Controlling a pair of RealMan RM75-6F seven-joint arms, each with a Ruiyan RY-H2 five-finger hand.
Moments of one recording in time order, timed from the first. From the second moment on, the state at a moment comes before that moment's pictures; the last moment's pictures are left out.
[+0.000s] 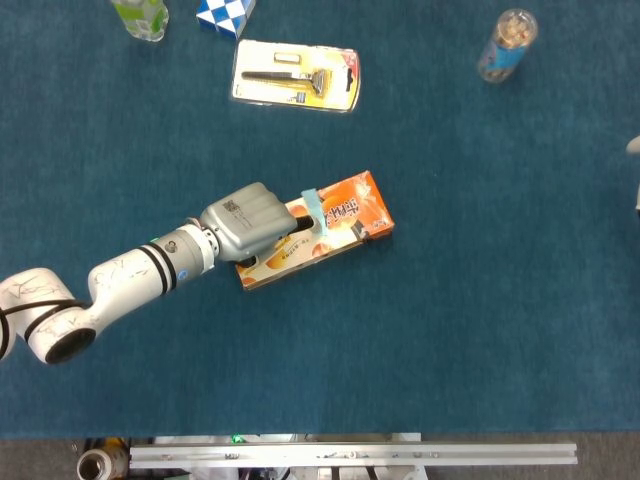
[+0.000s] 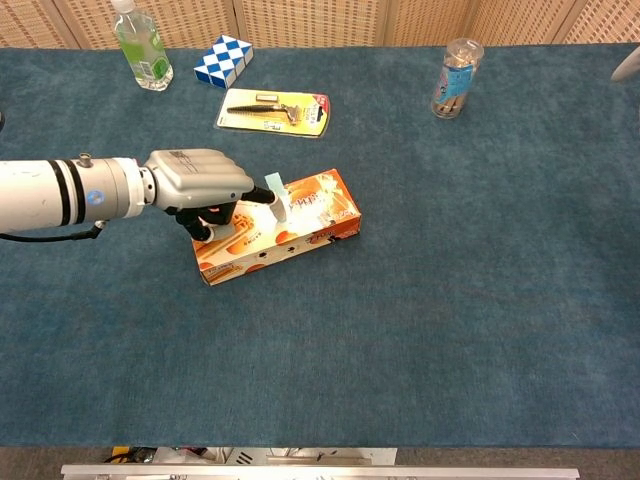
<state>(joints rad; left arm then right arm) -0.97 -1.32 0.01 -1.58 1.46 0.58 0.03 0.24 -1.23 0.14 -1.89 -1.30 1.44 -0.31</state>
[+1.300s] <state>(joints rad) -0.99 -1.33 0.00 -1.60 1.36 0.57 0.13 0.21 -1.21 0.15 -1.90 -1.32 1.46 -0.29</state>
